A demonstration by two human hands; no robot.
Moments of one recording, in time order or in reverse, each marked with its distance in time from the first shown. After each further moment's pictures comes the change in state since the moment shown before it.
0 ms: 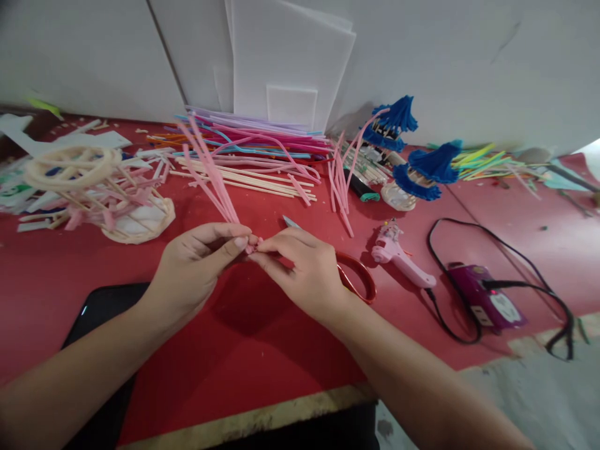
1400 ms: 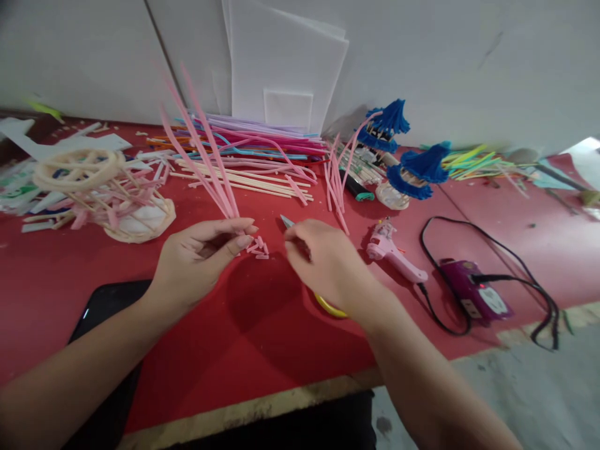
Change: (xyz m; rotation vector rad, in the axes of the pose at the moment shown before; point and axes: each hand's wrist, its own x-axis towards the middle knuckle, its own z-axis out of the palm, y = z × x) left_hand -0.001 0.006 -0.002 0.327 -0.023 0.182; right_hand 0.007 0.003 -0.037 -0.269 -0.369 0.270
